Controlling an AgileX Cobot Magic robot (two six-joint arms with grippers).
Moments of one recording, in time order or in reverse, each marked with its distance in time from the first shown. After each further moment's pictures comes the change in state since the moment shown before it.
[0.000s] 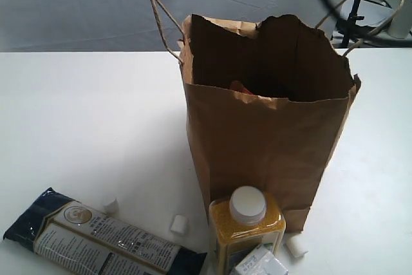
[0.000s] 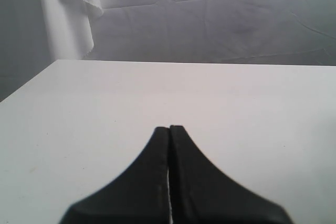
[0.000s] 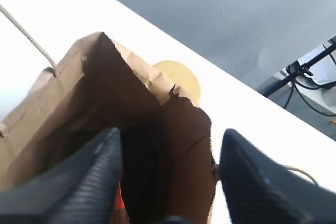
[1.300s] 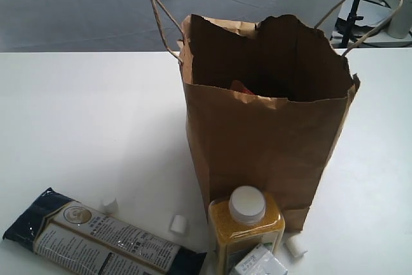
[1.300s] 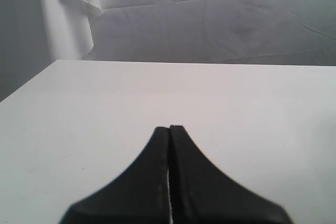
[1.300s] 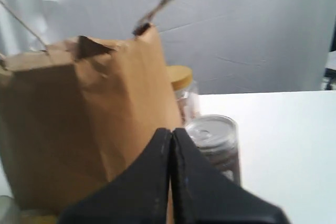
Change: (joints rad) left arm 0.000 0.000 0.000 0.000 0.000 0.000; right arm -0.623 -1.307 1.606 0.670 -1.177 -0.216
